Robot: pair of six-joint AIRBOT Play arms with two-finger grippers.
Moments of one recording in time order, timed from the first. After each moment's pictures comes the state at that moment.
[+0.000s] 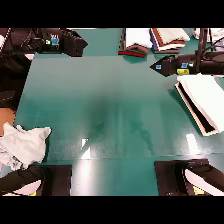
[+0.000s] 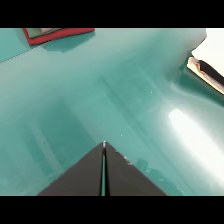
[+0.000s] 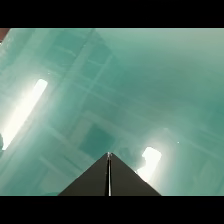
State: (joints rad) left arm -0.46 -1.20 1.66 1.25 -0.97 -1.46; right arm 0.11 -1.02 1.26 -0.87 1.08 1.26
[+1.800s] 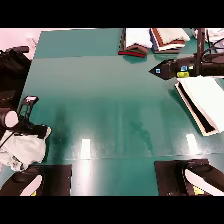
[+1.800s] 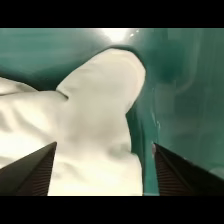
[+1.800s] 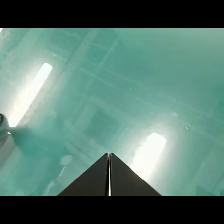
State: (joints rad) left arm -0.09 -0.77 0.62 1.73 -1.29 -1.64; right arm 0.11 -1.02 1.26 -0.87 1.15 1.26
